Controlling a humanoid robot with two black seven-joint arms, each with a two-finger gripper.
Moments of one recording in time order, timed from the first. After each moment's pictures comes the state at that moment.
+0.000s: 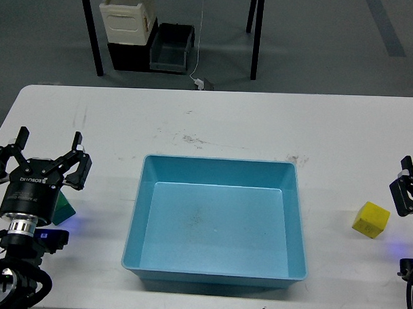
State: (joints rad) left arm 0.23 0.21 -1.31 -1.68 -0.30 -0.32 -0.28; right arm -0.26 0.00 1.70 1.56 0.32 0.34 -0.15
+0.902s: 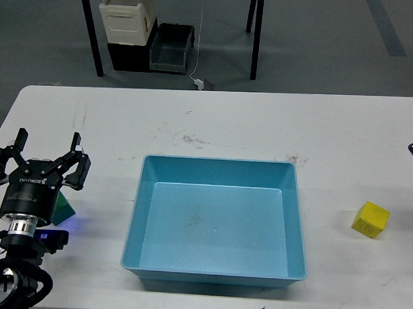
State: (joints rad) left arm 0.23 0.21 -1.32 -1.67 -0.30 -0.32 -0.28; right arm 0.16 -0.32 1.74 1.40 -0.55 0.39 -0.14
